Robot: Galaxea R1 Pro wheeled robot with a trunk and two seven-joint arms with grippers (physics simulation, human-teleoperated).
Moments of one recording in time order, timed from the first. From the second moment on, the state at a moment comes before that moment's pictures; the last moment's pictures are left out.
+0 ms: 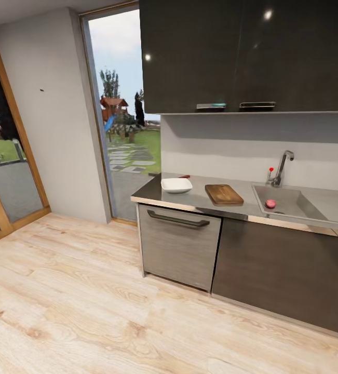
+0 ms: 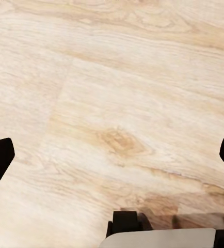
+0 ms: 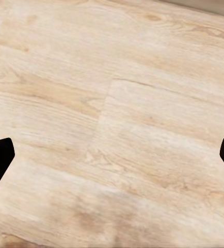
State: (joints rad) left arm 0.00 0.05 0.01 -0.40 0.00 -0.26 -0.01; right arm -0.01 0.02 0.00 -0.50 0.00 -0.27 -0.03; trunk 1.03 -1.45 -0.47
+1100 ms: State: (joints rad) left arm 0.00 0.05 0.01 -0.38 0.00 -0.26 0.00; right arm -0.01 0.02 0.00 -0.50 0.00 -0.27 -0.03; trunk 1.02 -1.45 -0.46
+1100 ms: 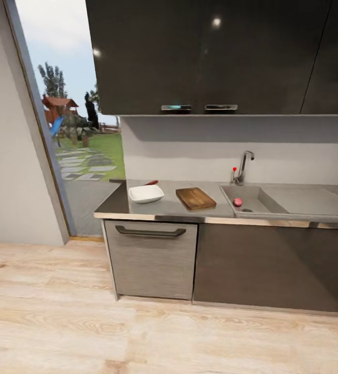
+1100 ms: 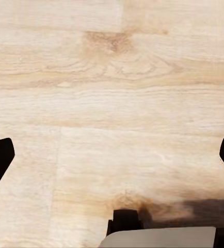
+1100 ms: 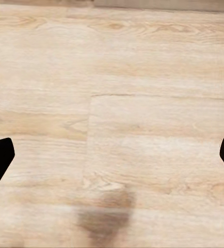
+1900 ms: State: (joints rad) left arm 0.00 0.05 0.01 -0.38 0.00 -0.27 0.00; right arm -0.01 0.02 0.00 -0.50 0.00 -0.27 -0.04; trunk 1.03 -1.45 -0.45
